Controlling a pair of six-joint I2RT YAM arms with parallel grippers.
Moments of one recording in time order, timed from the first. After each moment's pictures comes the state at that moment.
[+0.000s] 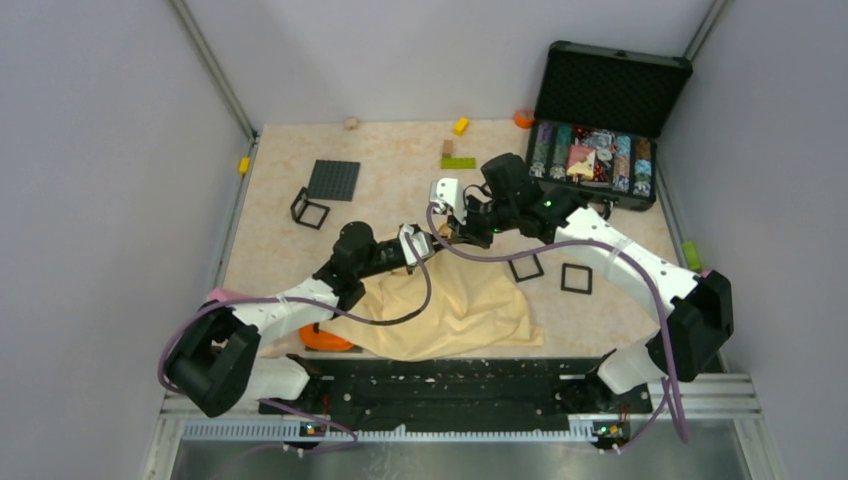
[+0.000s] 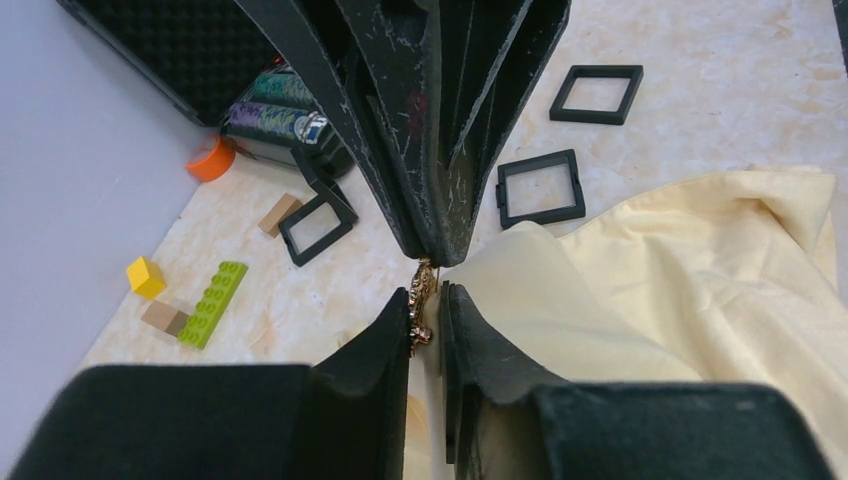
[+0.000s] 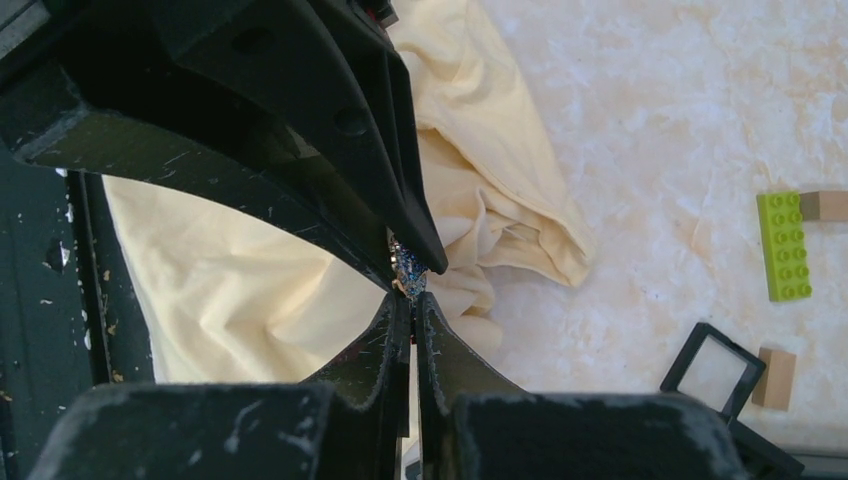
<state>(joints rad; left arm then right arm) -0.63 1.29 0.56 0.68 0.60 0.42 0.72 1.46 1.34 -0.63 -0.46 -0.60</state>
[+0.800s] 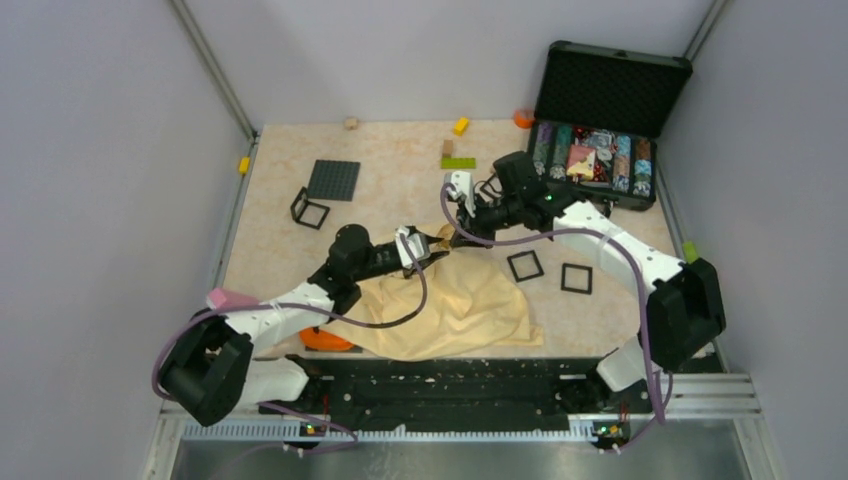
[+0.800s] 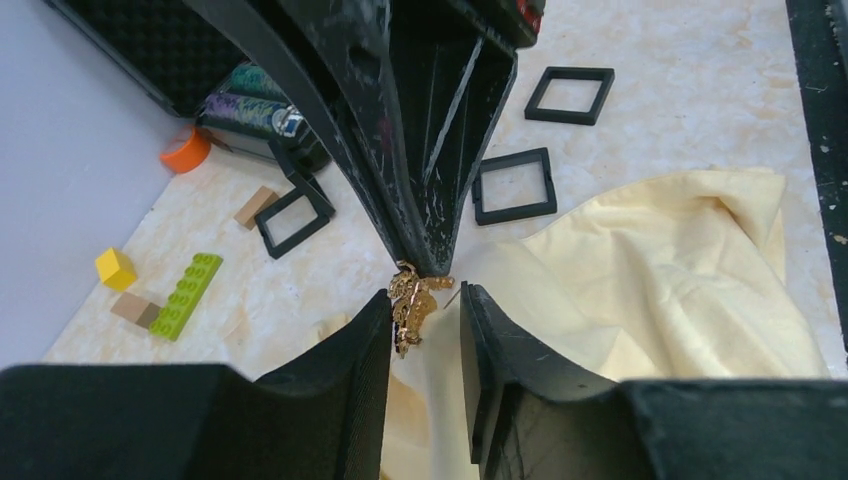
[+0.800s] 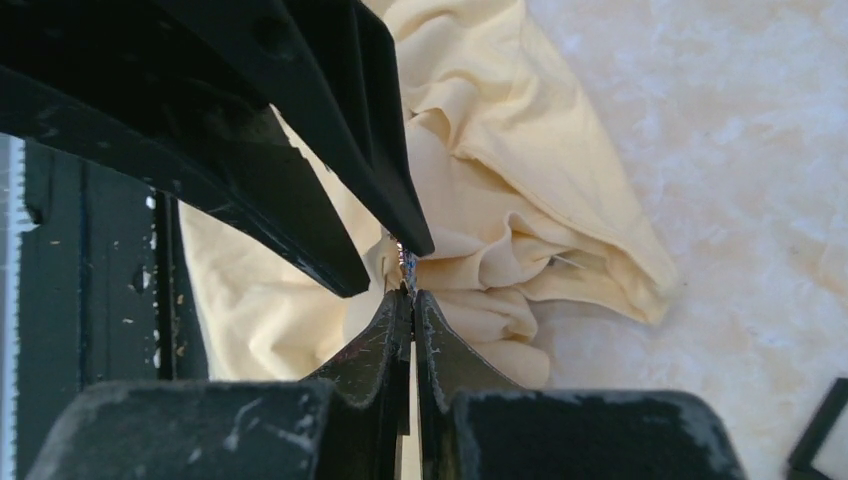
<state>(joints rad) -0.62 1.25 0.54 0.64 0.63 0.37 0.60 1.50 1.26 -0.52 -0.72 -0.54</state>
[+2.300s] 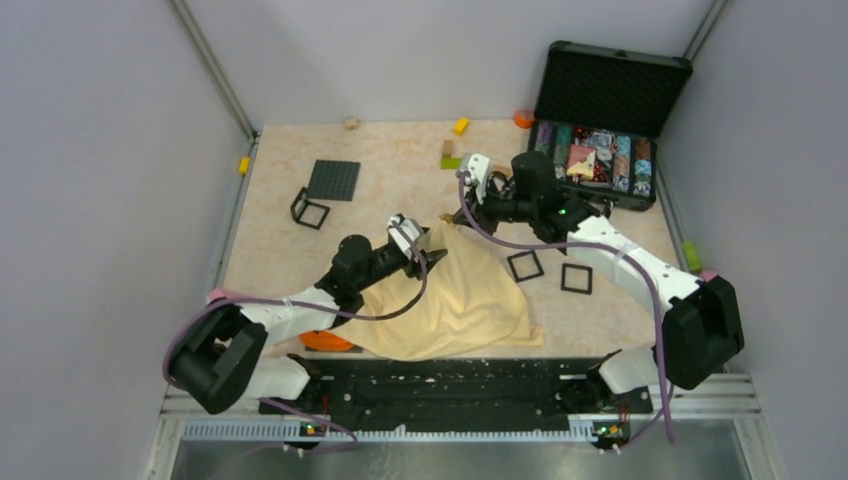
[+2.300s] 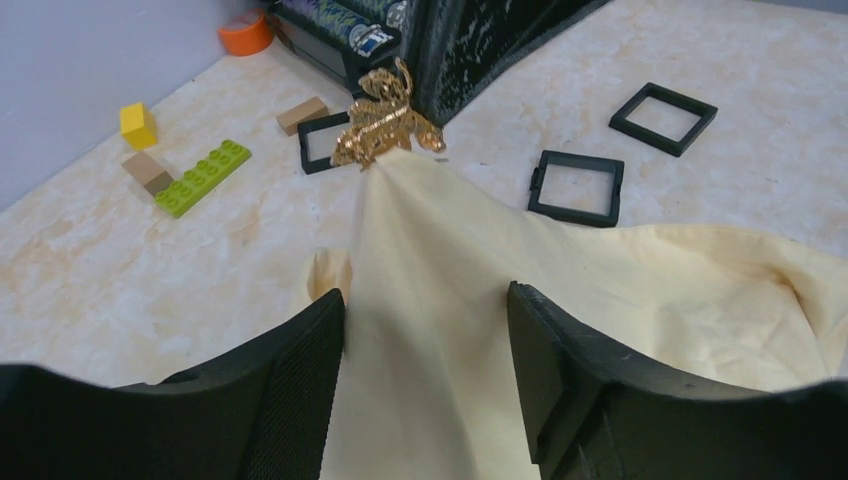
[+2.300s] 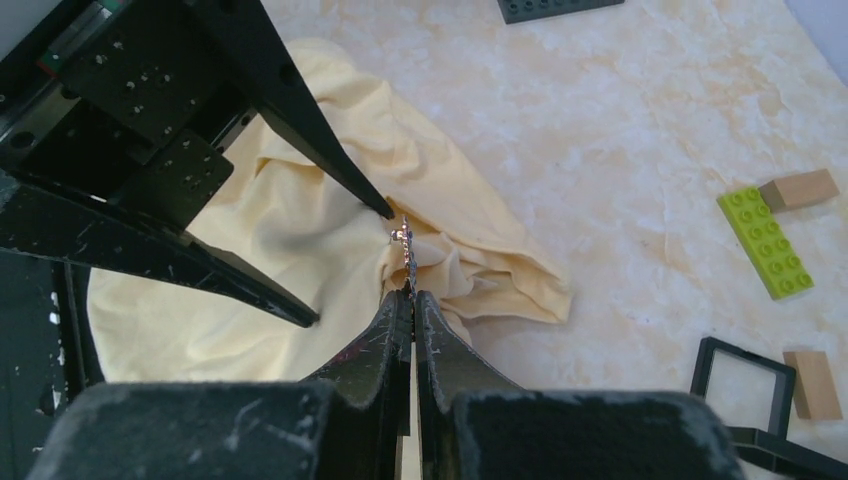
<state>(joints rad) -0.64 1.29 0.43 0.82 0.34 0.13 0.57 1.42 1.14 -0.21 -0.58 -0.34</state>
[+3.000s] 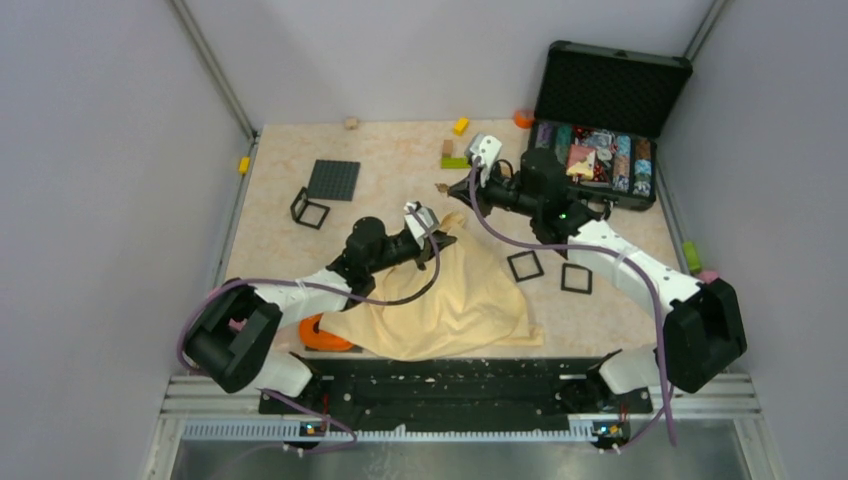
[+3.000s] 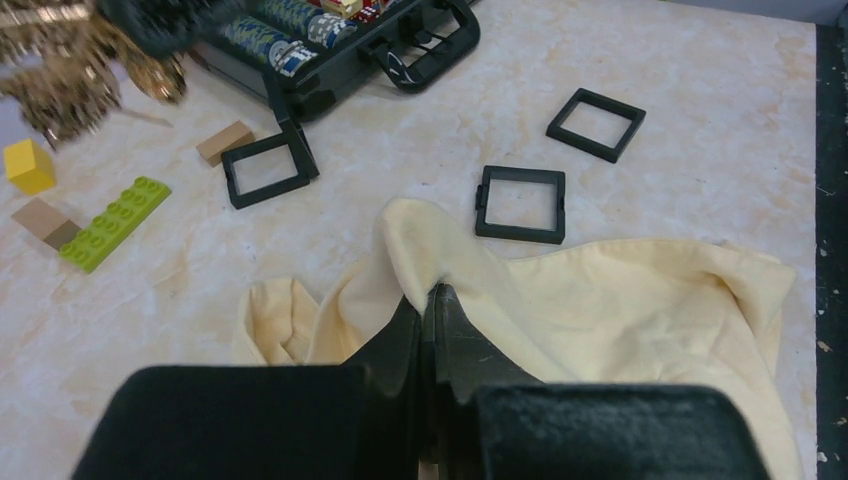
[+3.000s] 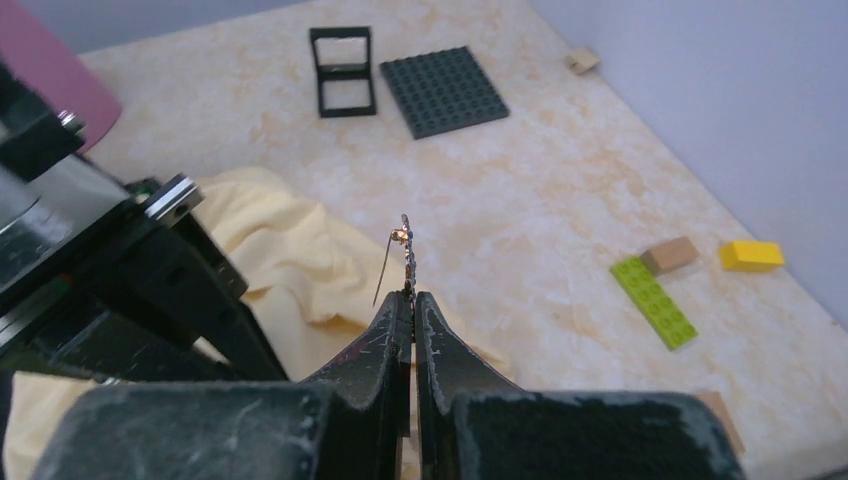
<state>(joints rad) -0.64 1.42 0.60 0.75 0.50 0.11 0.57 1.40 1.09 0.07 -0.52 -0.23</state>
